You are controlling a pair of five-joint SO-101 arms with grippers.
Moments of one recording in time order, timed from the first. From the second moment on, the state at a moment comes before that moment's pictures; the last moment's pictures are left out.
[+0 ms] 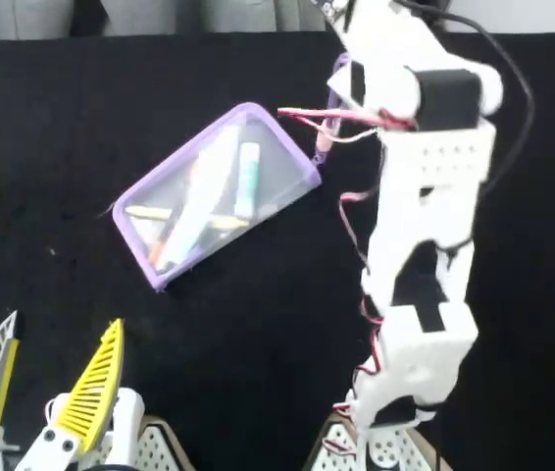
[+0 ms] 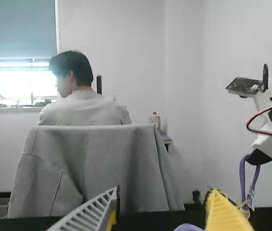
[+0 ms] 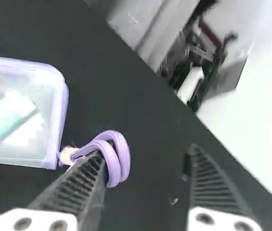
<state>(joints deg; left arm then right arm) -2.9 -104.5 15.9 87.4 -3.0 -4.6 17.3 -65.3 96.3 40.3</state>
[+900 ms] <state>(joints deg) -2.9 -104.5 23.1 87.9 -3.0 -6.6 -1.2 -8.5 99.9 73.1</state>
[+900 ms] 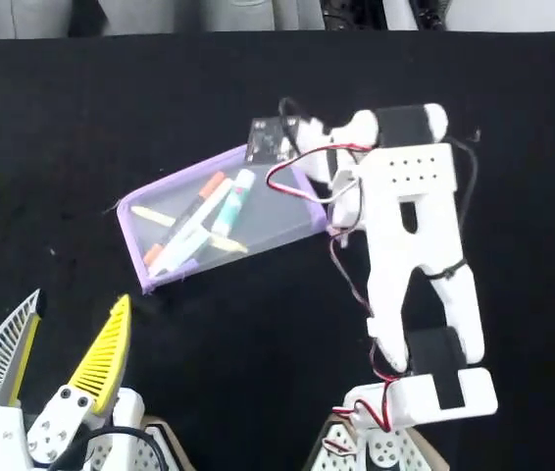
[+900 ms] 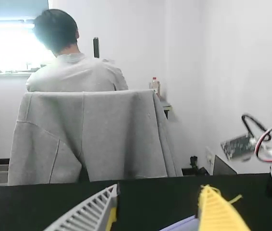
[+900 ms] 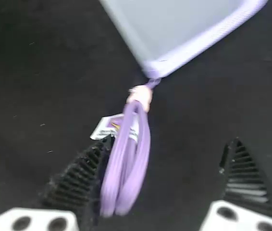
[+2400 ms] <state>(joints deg) -2.9 -104.8 23.0 100.0 -2.9 -1.9 -99.4 37.8 79.2 39.9</state>
